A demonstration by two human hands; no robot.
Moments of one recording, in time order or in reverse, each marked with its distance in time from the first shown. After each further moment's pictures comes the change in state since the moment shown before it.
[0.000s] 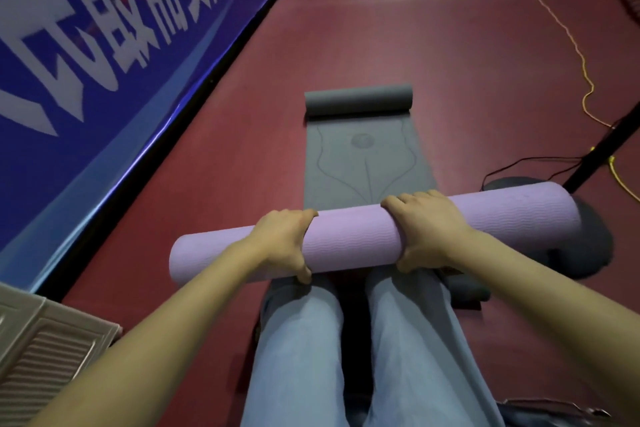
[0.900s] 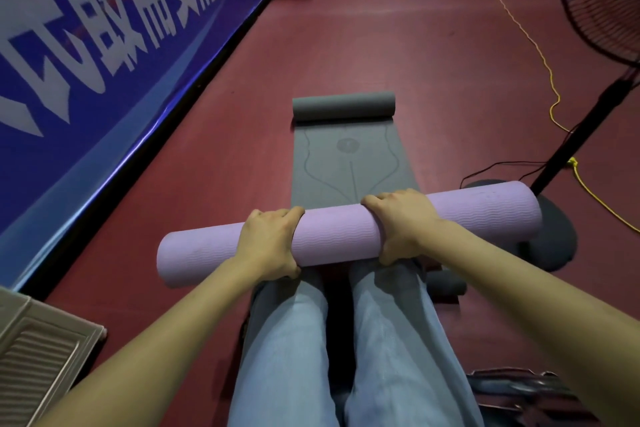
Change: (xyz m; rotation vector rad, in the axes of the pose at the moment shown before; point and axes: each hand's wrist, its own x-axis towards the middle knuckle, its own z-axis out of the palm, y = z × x) left_hand -0.025 0.011 0.023 0.190 0.231 -0.039; right_hand -0.012 -0.010 -0.006 -0.026 -0.018 0.007
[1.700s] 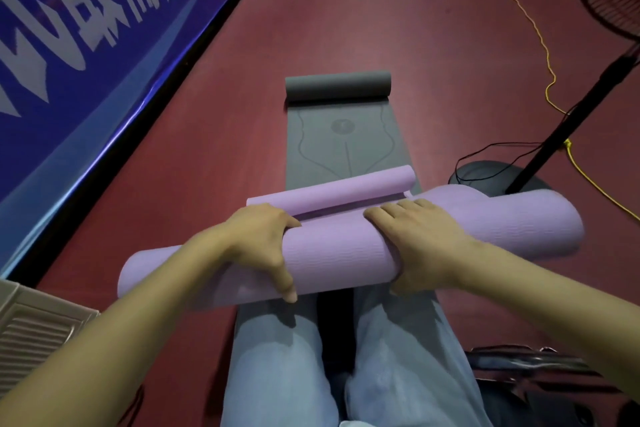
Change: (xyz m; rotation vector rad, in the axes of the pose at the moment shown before) left_hand -0.027 -0.003 -0.061 -0.227 -0.449 0.099; right_hand -0.067 -0.019 -0.005 0.035 -0.075 -0.143
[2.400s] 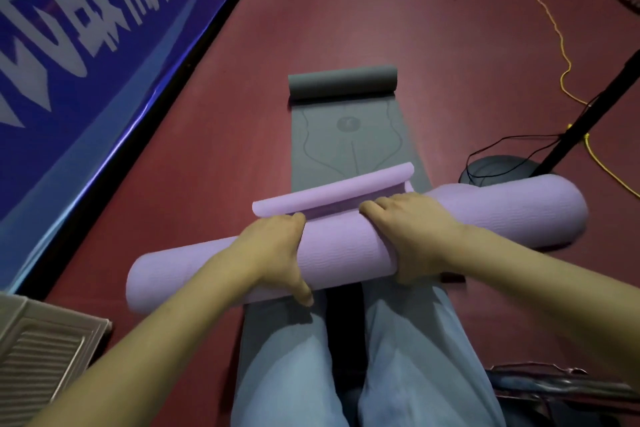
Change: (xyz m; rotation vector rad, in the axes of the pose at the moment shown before) left_hand 0.026 0.003 0.016 0.144 0.146 -0.067; right_hand 0.044 0.010 -0.007 -0.055 0.006 -0.036
